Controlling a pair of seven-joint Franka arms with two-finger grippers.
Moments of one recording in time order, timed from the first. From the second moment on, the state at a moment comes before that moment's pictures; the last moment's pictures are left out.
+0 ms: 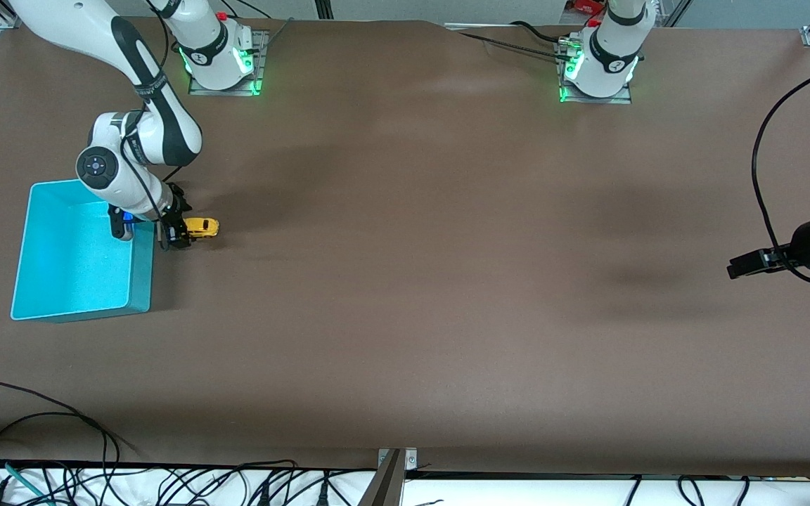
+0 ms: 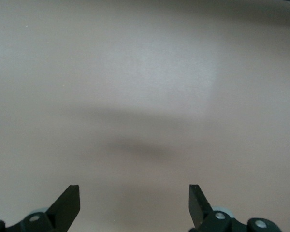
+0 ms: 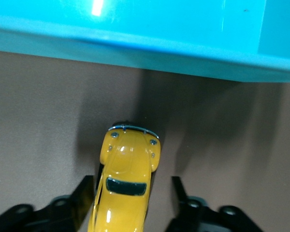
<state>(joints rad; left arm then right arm) 0.06 0.38 0.02 -1.30 -0.02 1.64 -0.08 0.12 0.30 -0.10 -2.40 -0.04 2.62 1.39</state>
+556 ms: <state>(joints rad) 0.06 0.33 0.07 -1.36 -0.06 1.65 -0.03 0.12 0.28 -0.07 -2.39 -0.04 2.61 1.43</state>
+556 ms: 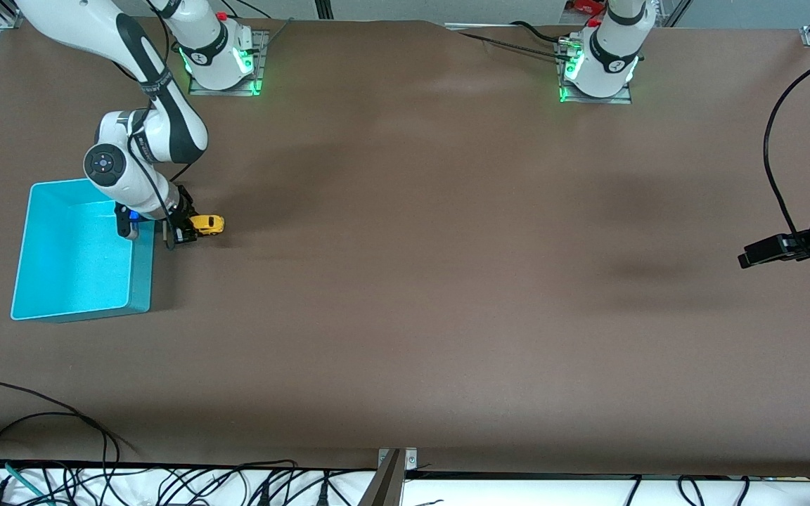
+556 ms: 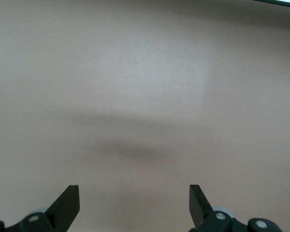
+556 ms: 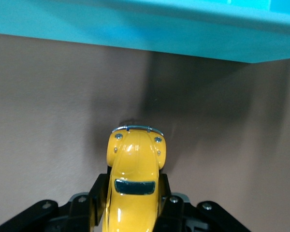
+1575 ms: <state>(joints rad) 0.04 0.28 0.06 -1.36 -0.06 1.66 -0.03 0.10 0.21 -0.28 -2.01 -0.04 2.12 0.56</state>
